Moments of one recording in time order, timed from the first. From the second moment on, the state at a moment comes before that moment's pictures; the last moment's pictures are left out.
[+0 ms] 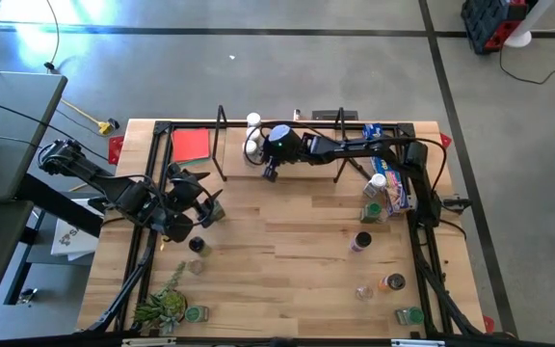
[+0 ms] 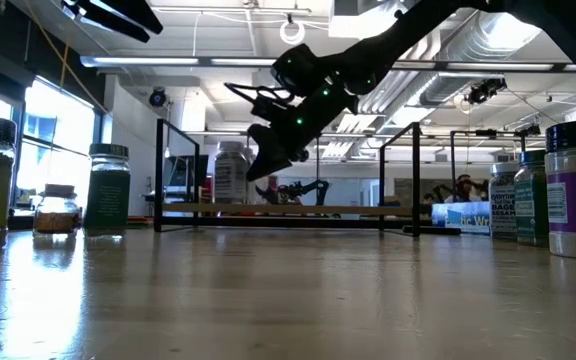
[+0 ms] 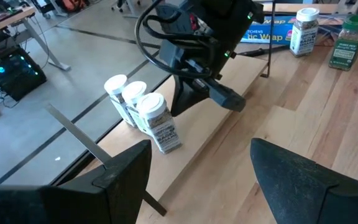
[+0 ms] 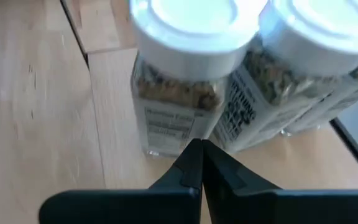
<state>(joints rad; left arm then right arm) -0.50 1.07 0.98 -0.92 -1.08 -0.70 -0.33 2.09 1.47 -0.04 0.05 -0.11</state>
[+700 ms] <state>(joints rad) -0.50 1.07 0.98 -0.92 -1.09 -0.70 -0.22 2.10 1.47 0.08 -0.03 -0.15</state>
